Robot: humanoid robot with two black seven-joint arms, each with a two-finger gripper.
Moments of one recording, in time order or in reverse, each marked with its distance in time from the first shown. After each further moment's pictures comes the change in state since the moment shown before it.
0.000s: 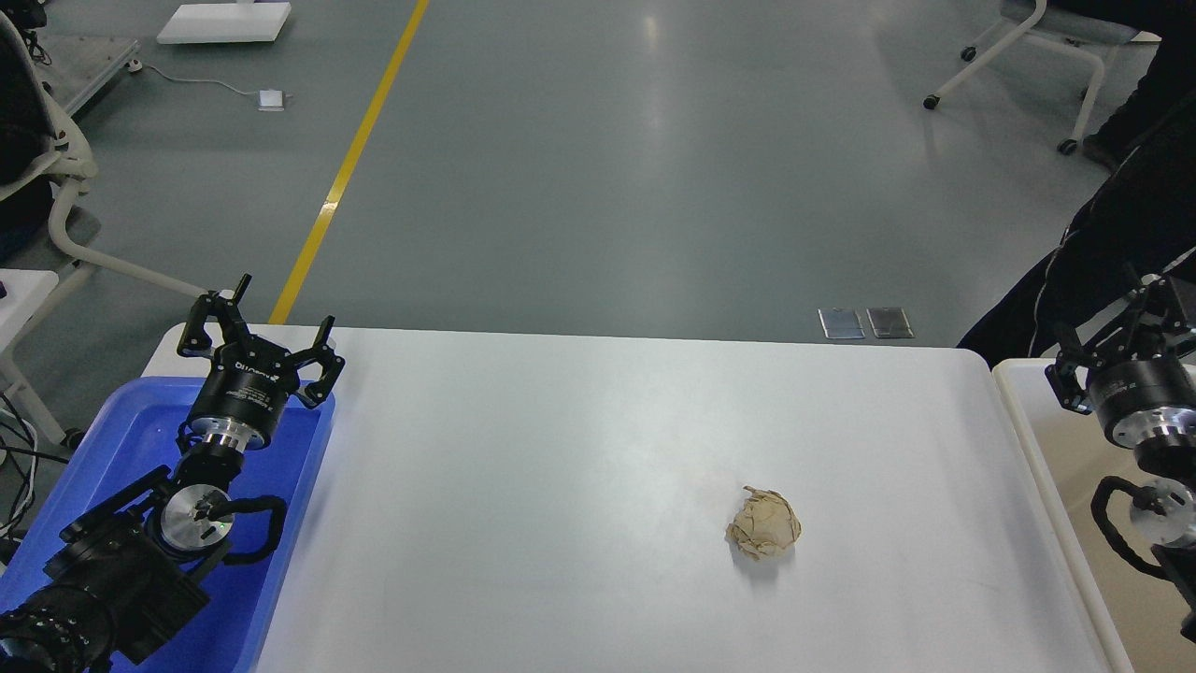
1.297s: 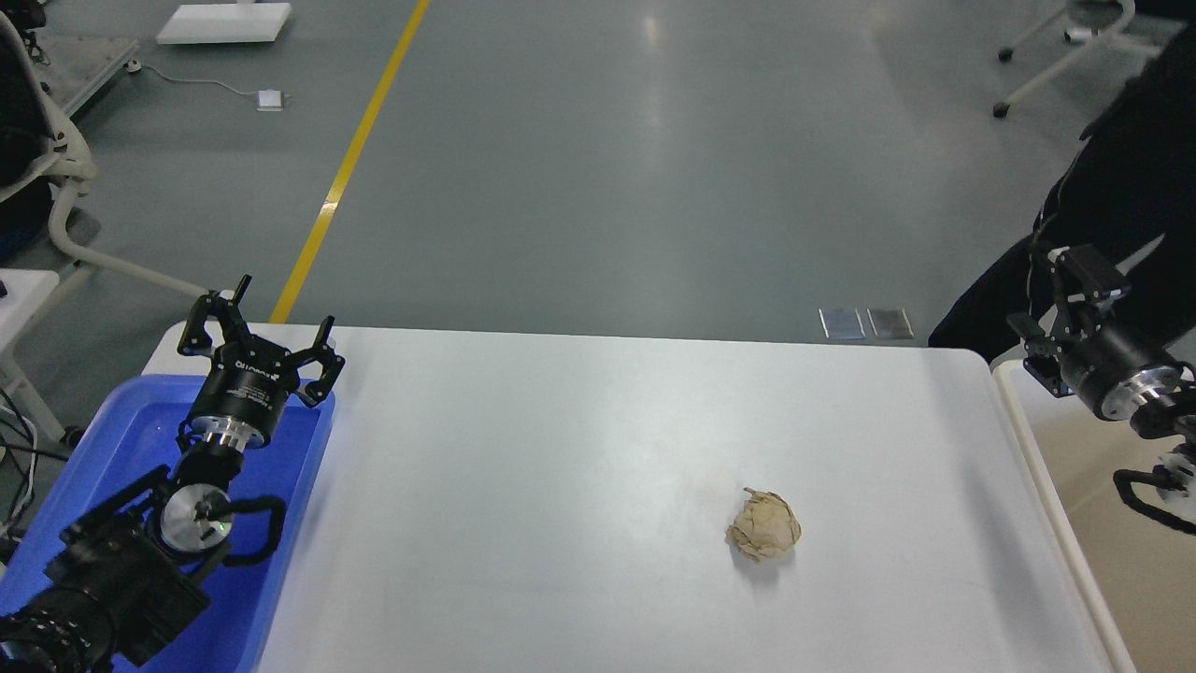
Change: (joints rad) left arm 0.000 0.000 0.000 0.000 0.000 0.000 0.000; right arm 0.280 -0.134 -0.656 0.006 -0.173 0.020 -0.002
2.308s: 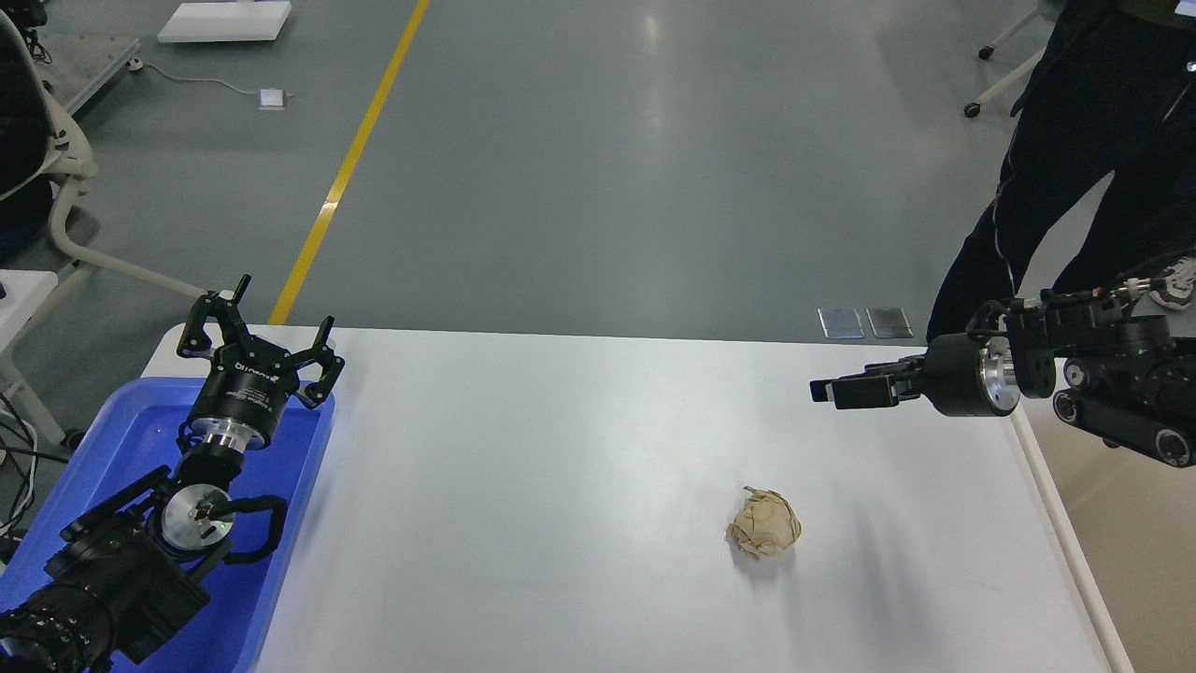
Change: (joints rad) left arm 0.000 0.000 0.000 0.000 0.000 0.000 0.000; right arm 0.478 0.080 -0.707 0.264 -0.789 -0.015 0.075
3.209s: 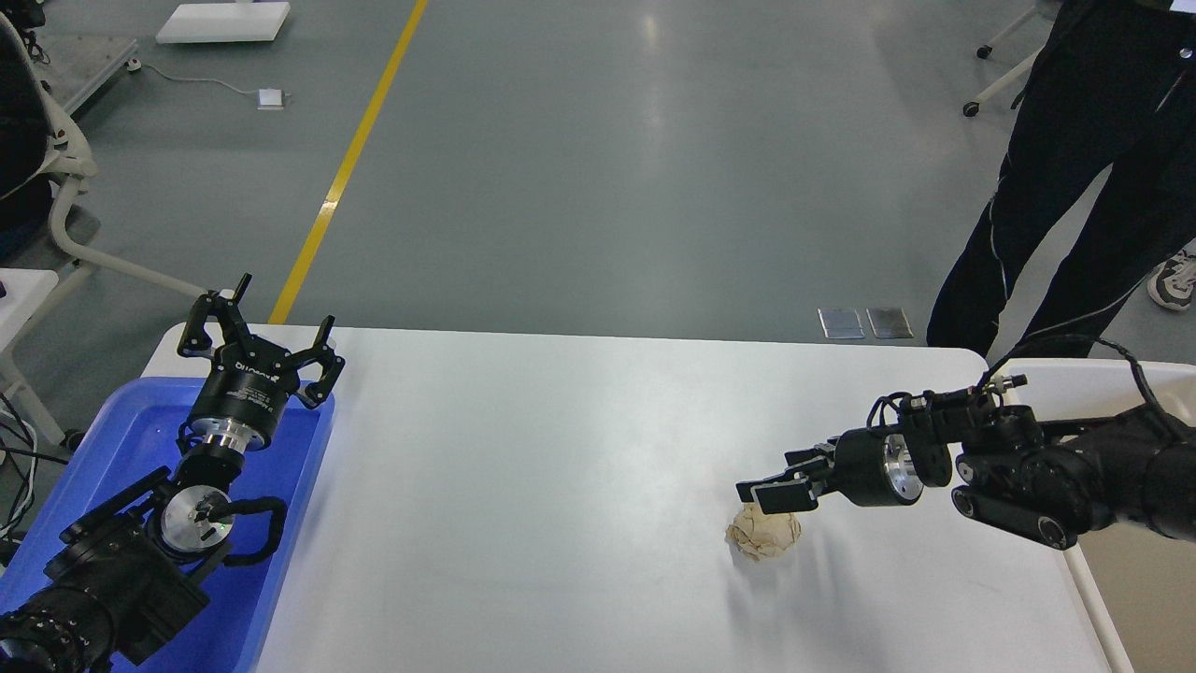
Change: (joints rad) left arm 0.000 0.000 0.000 0.000 0.000 0.000 0.000; right arm -0.190 0.196 -0.027 -0.090 -0.050 -0.146 -0.027
